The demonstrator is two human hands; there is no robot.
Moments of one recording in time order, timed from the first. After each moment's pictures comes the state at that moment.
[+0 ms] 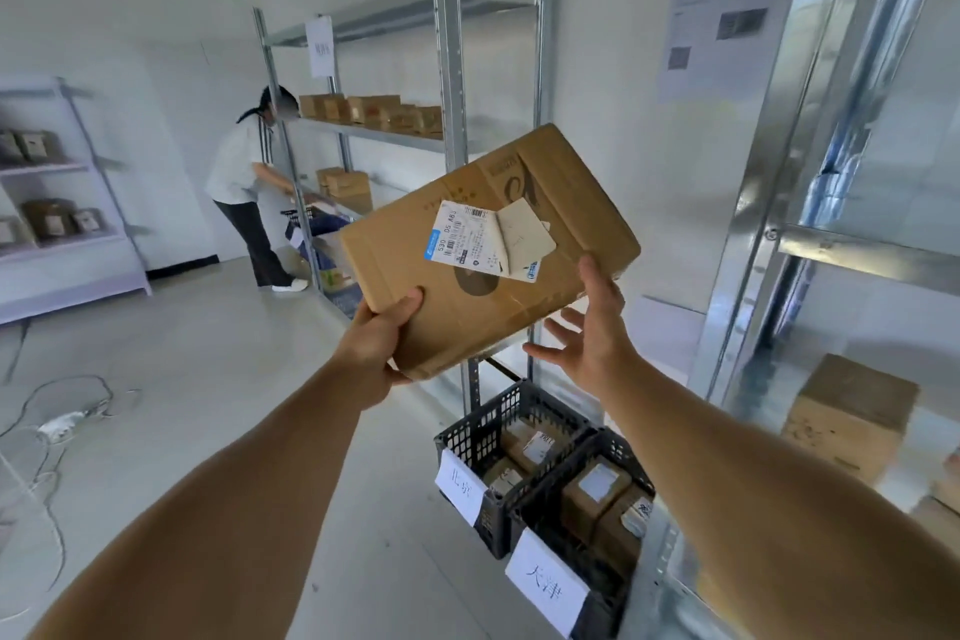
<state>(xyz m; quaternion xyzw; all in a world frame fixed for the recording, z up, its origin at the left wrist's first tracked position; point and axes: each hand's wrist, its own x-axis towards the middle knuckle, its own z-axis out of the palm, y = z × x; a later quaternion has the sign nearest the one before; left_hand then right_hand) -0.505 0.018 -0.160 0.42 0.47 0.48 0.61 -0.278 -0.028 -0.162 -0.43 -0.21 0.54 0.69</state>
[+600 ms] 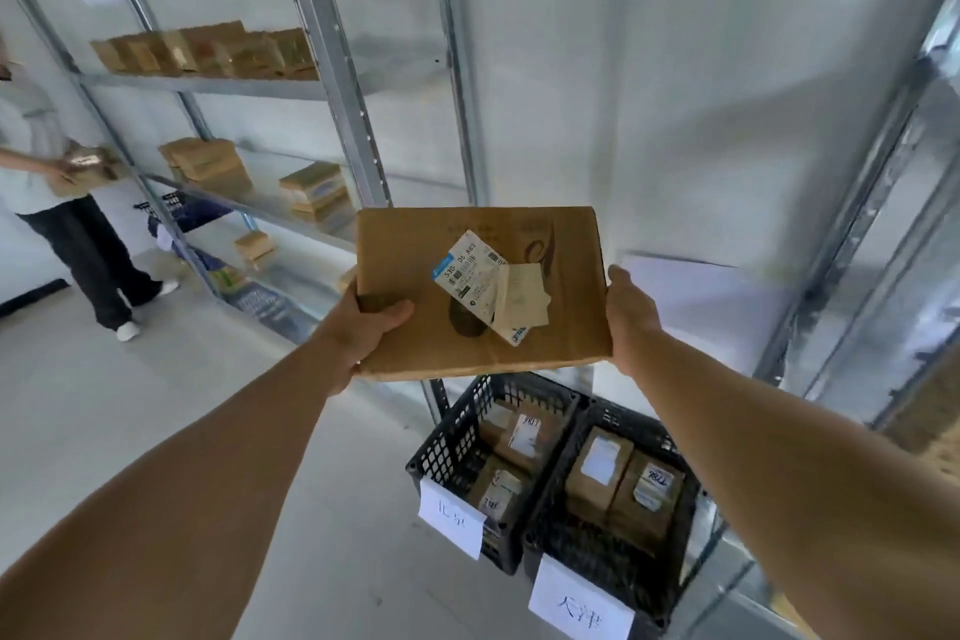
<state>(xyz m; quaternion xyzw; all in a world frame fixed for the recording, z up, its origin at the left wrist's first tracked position) -0.421 0.353 -0.235 0.59 0.51 0.29 0.56 -0.147 0.240 -0.275 -0.72 -0.13 0.34 0.59</state>
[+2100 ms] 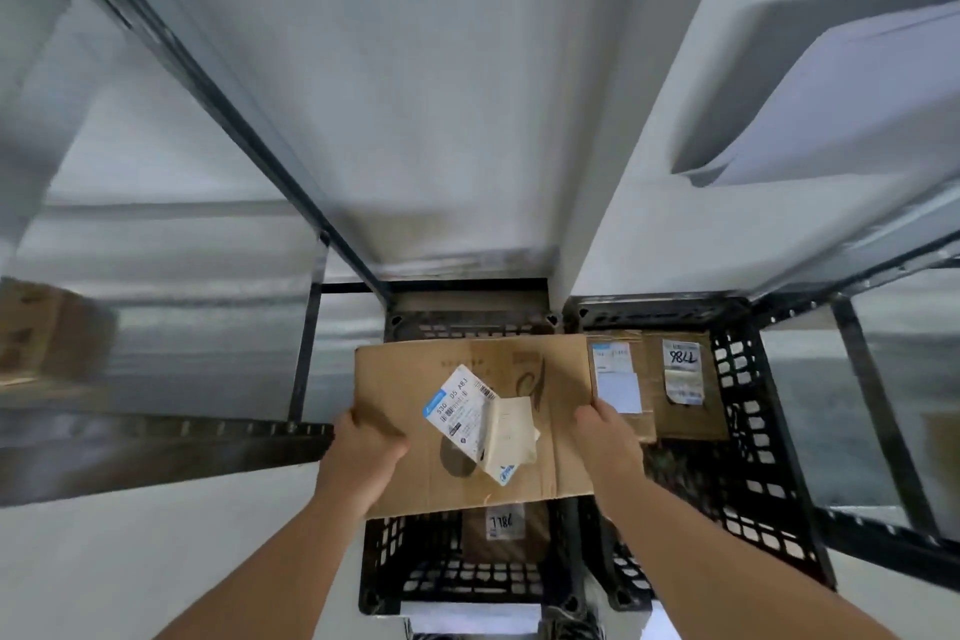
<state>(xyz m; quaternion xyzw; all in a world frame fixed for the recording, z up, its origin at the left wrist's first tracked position) -0.194 0.751 -0.691 0.70 0.56 -0.18 0.41 -0.073 0.537 -0.718 -0.80 0.26 0.36 0.41</state>
